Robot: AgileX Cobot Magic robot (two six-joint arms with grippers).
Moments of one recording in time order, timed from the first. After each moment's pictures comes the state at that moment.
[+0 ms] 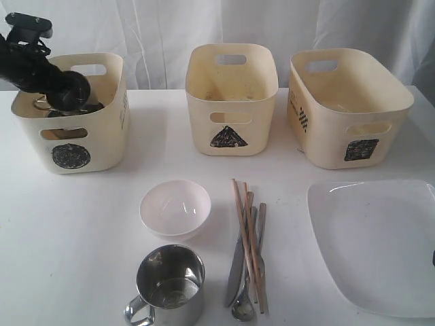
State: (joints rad) left arm -0.03 2.07 -1.68 -0.32 0.42 0.55; right arm 0.22 0.00 -0.01 -0.17 0.30 -0.01
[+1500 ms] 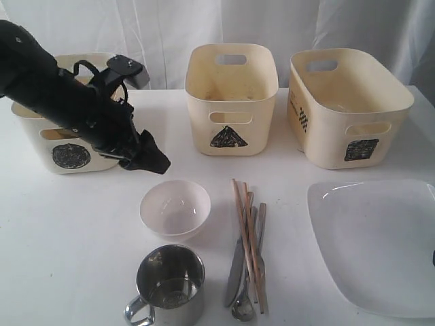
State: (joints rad) left arm -0.36 1.71 -1.22 -0.73 0.77 1.00; right arm 0.22 0.00 -0.01 -0.17 0.30 -0.01
